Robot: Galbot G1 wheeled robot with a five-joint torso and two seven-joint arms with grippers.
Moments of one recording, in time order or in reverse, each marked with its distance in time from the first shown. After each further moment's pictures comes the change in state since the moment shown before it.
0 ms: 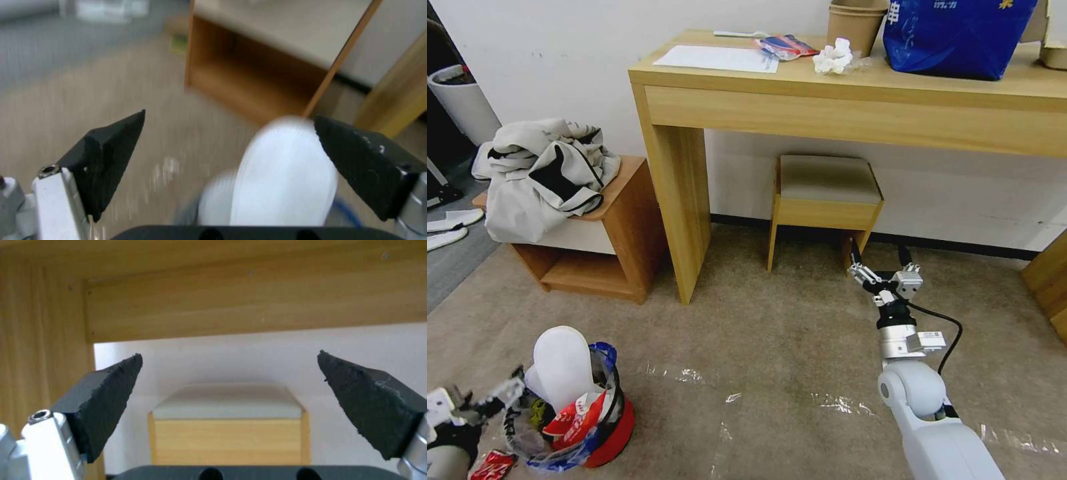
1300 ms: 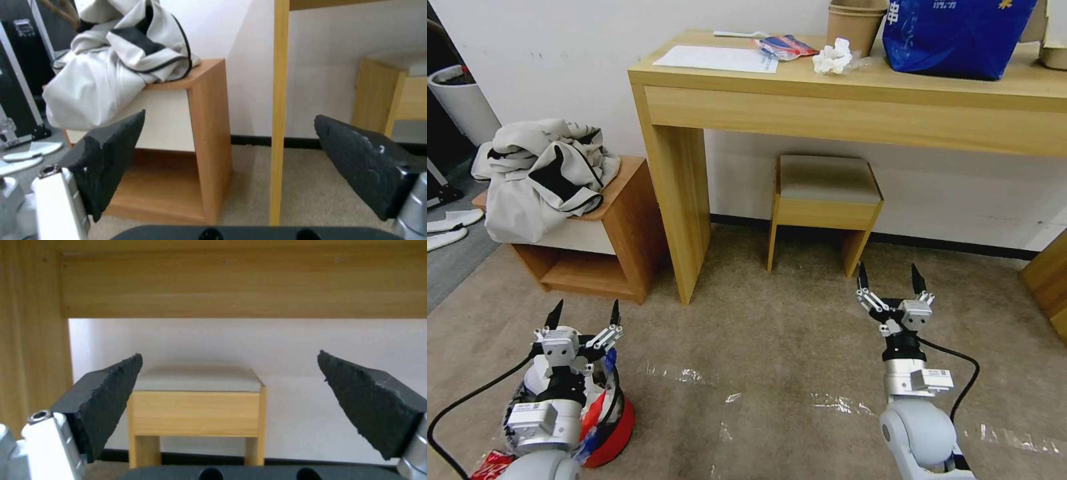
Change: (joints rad) left arm -0.057 -0.079 0.407 -0.022 0.507 -0.434 0.060; right arm -0.225 0.123 0.078 0.168 -0.180 -0.046 0.058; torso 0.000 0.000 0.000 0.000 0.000
